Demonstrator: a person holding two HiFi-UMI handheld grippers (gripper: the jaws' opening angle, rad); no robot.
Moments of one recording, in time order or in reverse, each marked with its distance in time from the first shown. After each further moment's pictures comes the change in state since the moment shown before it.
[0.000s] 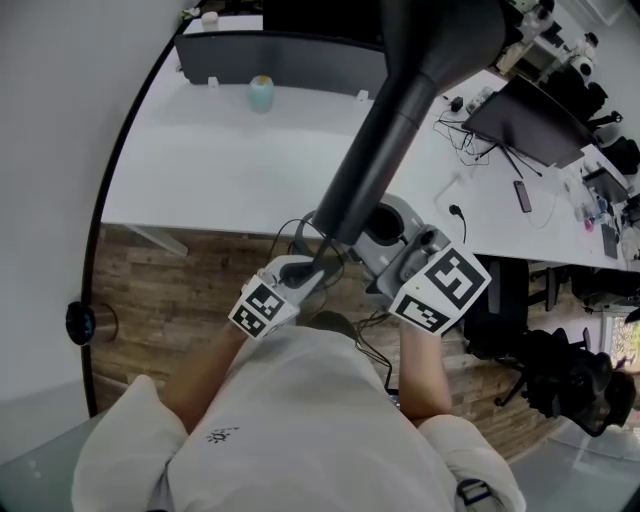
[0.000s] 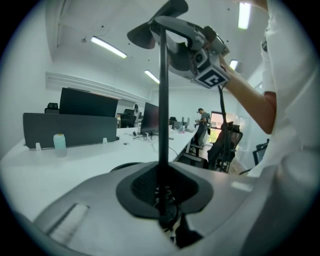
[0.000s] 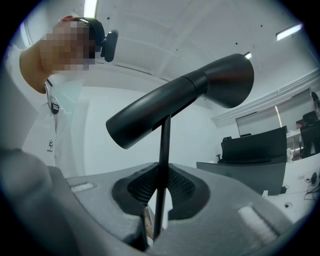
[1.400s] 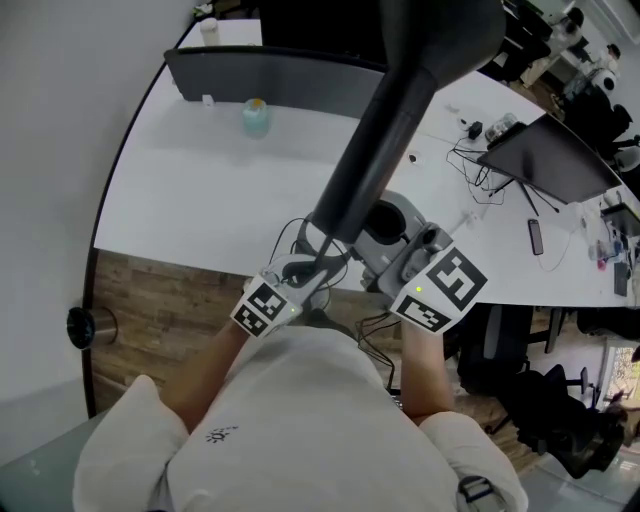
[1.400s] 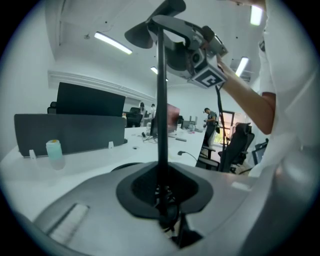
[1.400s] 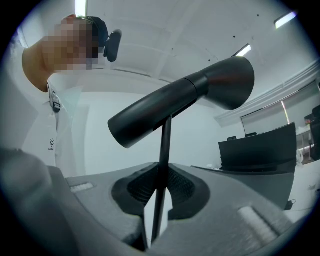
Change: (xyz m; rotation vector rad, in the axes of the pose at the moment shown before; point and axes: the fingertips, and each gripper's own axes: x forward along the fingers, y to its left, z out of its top) left arm 0.102 0.116 0.049 -0.025 0.026 0.049; right arm 0.046 -0.161 0.007 0.011 -0.012 0.079
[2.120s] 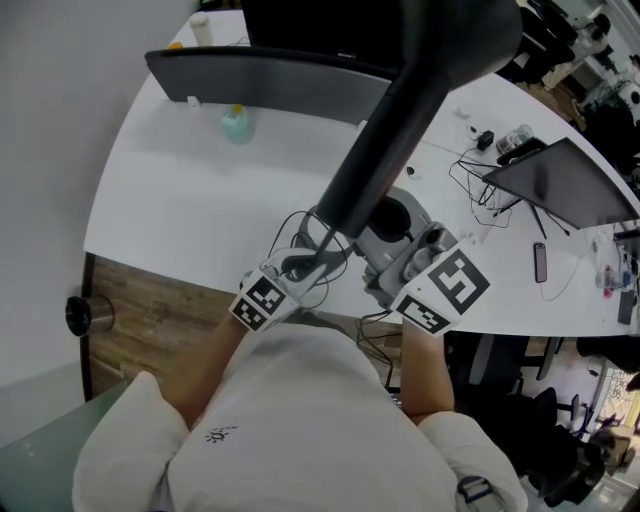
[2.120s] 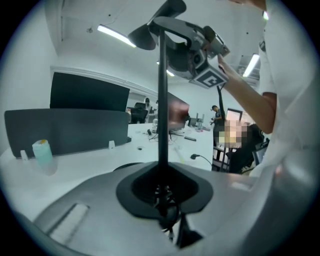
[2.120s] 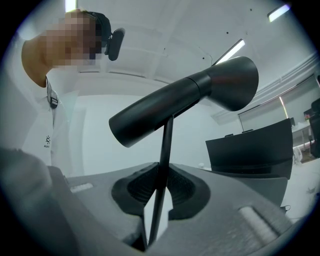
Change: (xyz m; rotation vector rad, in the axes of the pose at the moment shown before) left arm 0.104 0.056 0.030 -0.043 0.050 0.046; right arm -0.017 -0.136 -0.008 0.035 0.003 0.010
